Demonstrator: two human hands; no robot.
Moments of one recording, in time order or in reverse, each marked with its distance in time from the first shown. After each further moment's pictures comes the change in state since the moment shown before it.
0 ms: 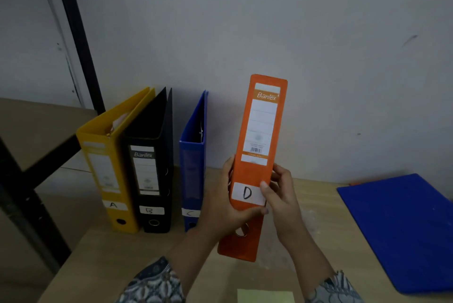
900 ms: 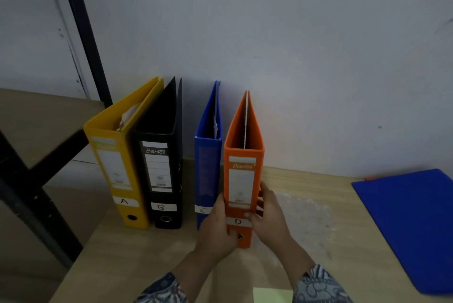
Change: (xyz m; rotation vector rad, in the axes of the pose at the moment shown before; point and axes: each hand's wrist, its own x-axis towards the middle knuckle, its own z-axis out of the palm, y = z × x) left_hand -0.030 -0.095 -0.004 0.252 -0.065 -0.286; right_hand 0.019 0.093 0.036 -0.572 -0.073 0.092
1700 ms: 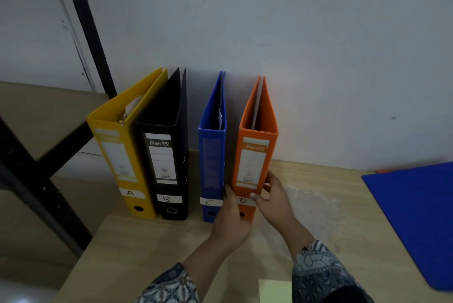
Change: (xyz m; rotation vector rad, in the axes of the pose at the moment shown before) left_hand 0.010 0.015 0.014 -0.035 -0.089 -0.191; right_hand 0.035 0.024 0.006 -0.014 0.034 0.017
